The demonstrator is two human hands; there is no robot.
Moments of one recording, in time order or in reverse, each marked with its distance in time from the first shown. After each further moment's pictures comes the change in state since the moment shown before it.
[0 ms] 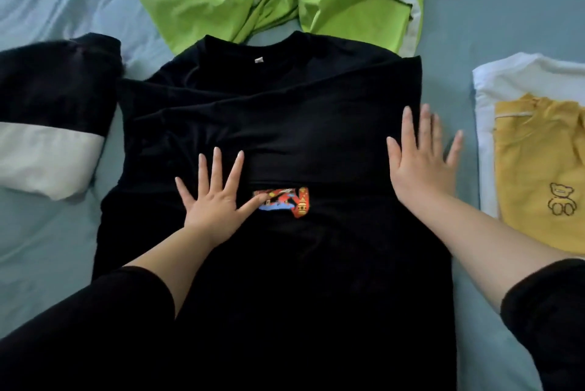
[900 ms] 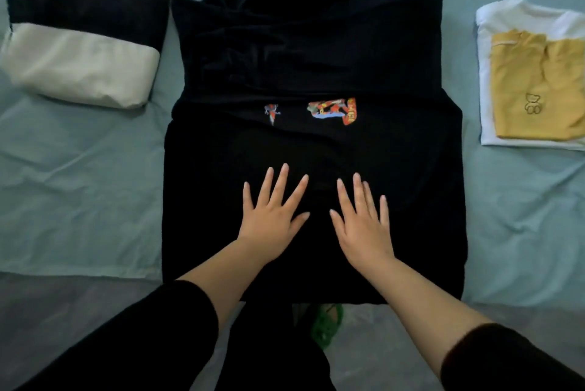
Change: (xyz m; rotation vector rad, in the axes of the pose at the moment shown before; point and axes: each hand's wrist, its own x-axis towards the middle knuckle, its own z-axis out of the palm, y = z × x) left_hand -0.187 -0.062 0.059 0.042 -0.094 0.367; right_hand -0.306 -0.135 0.032 -0.012 -0.272 -0.124
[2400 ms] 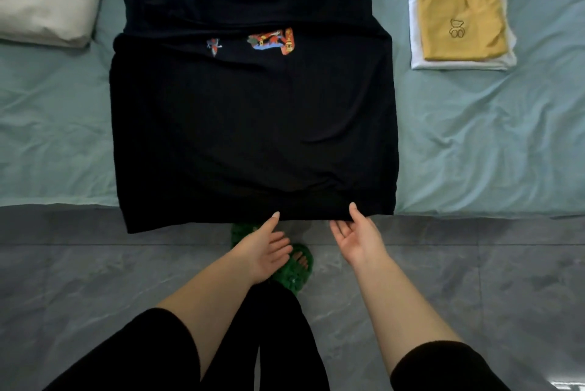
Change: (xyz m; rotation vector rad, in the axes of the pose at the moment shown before) left_hand -0.129 0.128 0.071 -1.888 -0.517 -1.040; right_hand -0.143 0.083 0.047 2.220 0.028 1.076
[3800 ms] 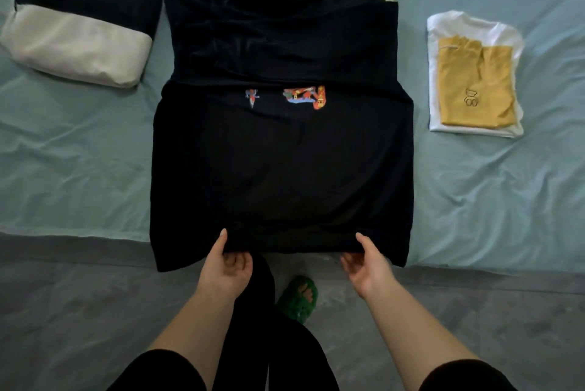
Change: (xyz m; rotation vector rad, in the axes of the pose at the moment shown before) left_hand -0.026 0.078 -0.073 -0.845 0.086 0.143; right_hand -0.023 -0.007 0.069 -0.228 0.166 0.014
